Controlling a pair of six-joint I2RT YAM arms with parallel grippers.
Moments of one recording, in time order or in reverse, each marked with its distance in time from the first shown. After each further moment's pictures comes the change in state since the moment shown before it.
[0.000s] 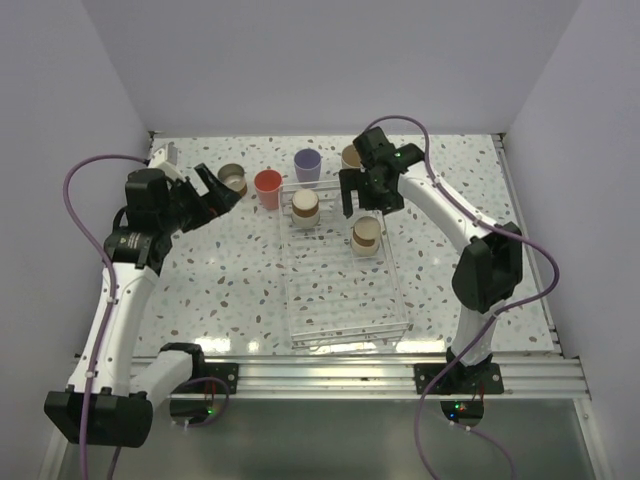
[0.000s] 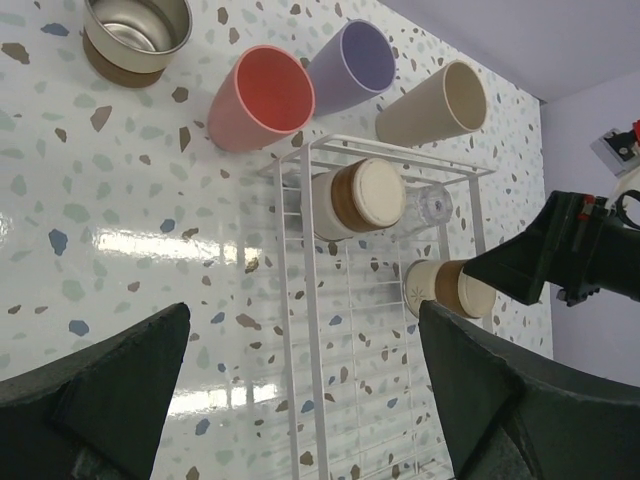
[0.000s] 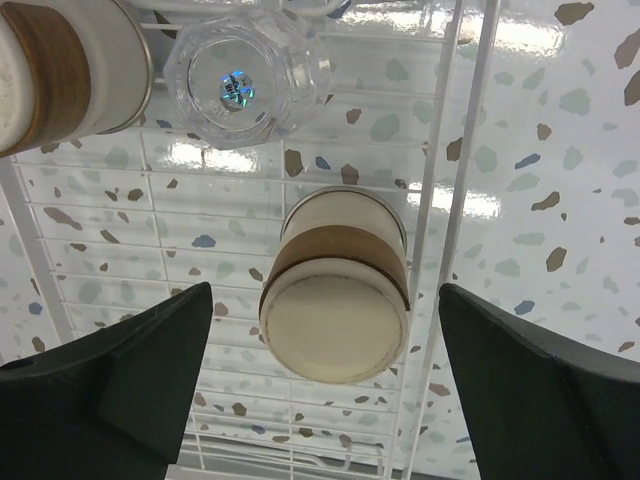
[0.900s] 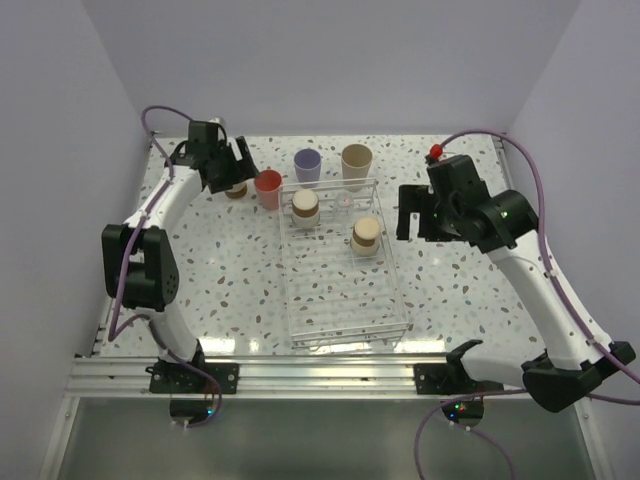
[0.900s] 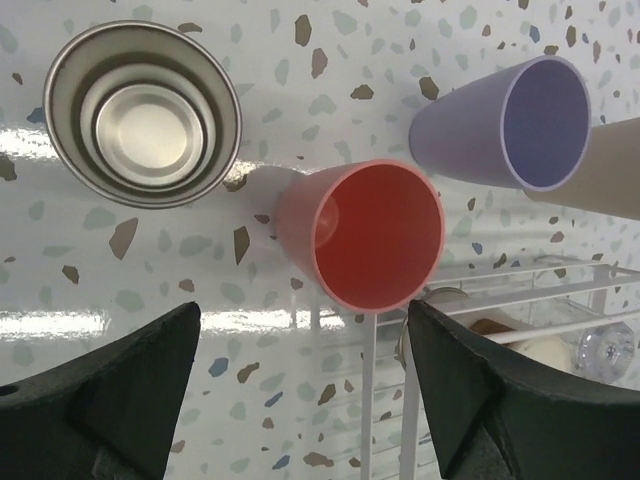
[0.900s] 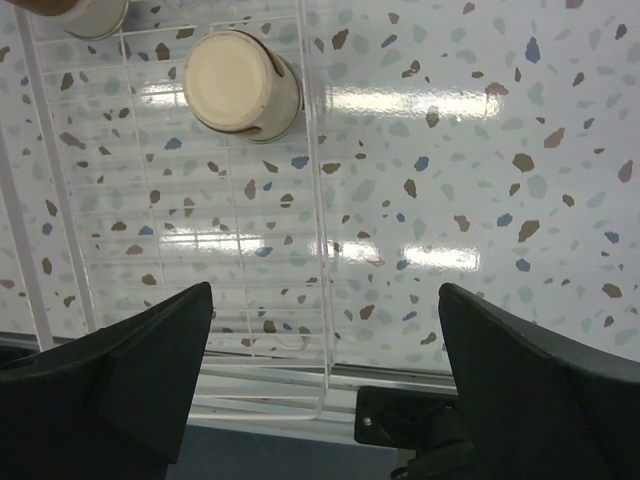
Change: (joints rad) left arm -0.049 0.797 0.419 0.074 -0.100 0.132; right arm -0.001 -0.646 -0.212 -0.209 0.113 0.075
